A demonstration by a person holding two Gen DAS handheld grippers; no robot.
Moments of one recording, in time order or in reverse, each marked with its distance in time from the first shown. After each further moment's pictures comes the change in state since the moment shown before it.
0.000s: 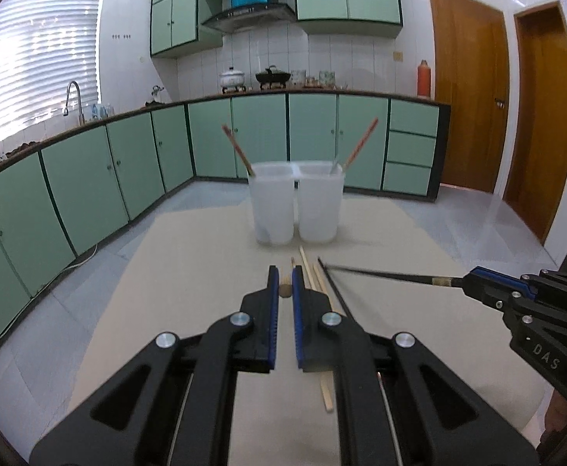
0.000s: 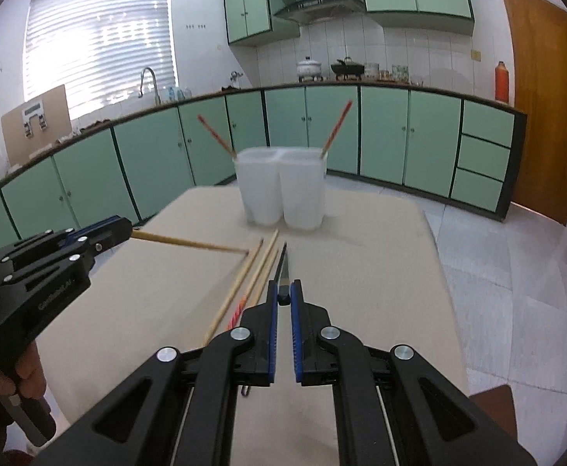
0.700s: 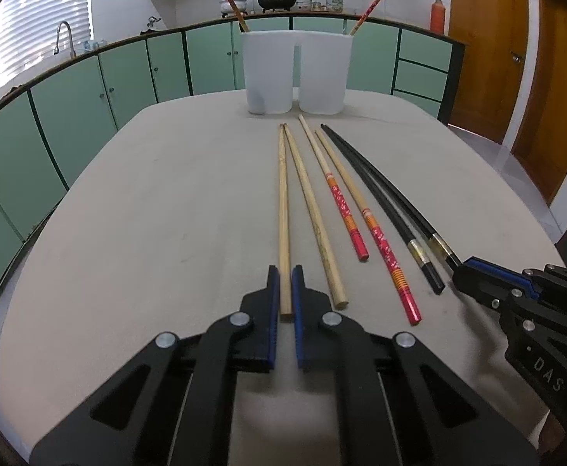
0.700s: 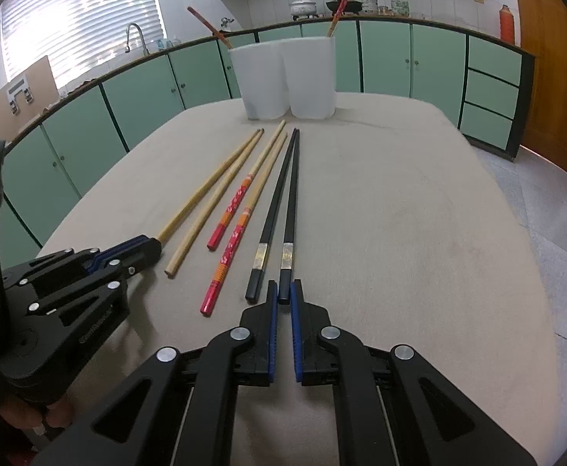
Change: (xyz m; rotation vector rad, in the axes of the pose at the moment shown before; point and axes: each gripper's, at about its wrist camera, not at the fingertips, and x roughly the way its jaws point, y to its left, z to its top) left arm 0.054 -0.008 -0.099 -0.024 0.271 0.002; right arm 0.055 0.012 -0.089 0.061 0.215 0.013
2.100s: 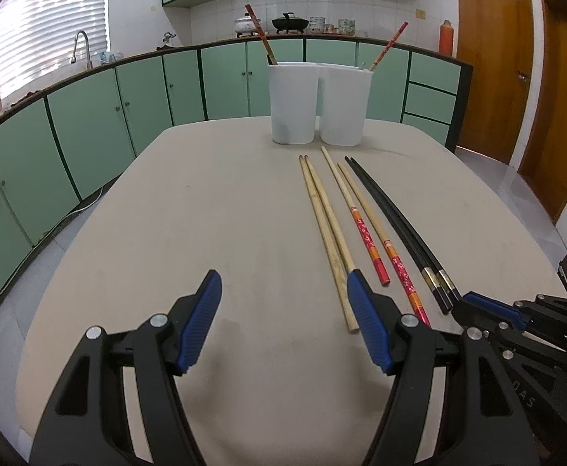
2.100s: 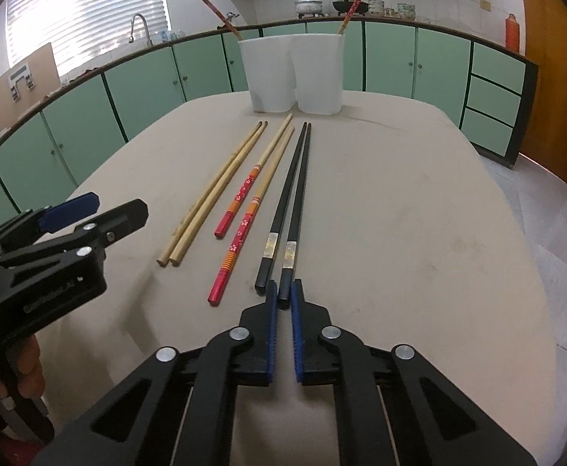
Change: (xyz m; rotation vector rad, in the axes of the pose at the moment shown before) left arm -0.019 0.022 0.005 -0.025 -0.076 0.028; right arm 0.004 0.011 -0.008 -0.044 0.016 -0.023
